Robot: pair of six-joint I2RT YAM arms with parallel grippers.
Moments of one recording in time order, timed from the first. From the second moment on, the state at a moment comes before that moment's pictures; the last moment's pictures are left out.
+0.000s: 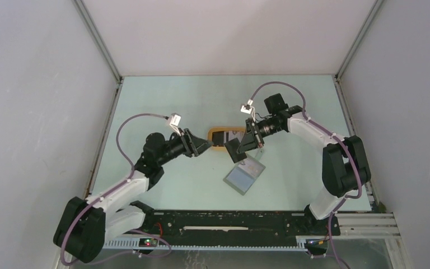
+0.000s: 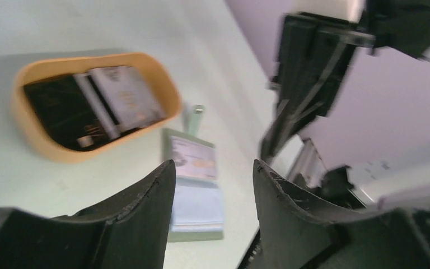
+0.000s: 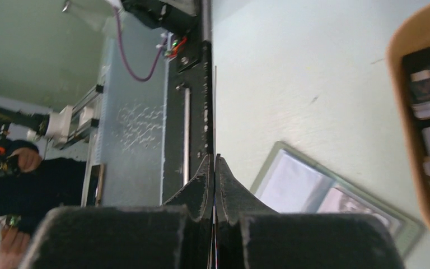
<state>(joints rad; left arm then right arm) -0.42 1.06 0.41 0.48 0.46 -0.73 0.38 1.68 1.21 -0.63 -1.23 -0.30</state>
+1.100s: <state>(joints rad) -0.84 1.14 0.28 0.97 0.38 -0.70 0.42 1.56 1.14 -0.74 -1.42 -0.49</state>
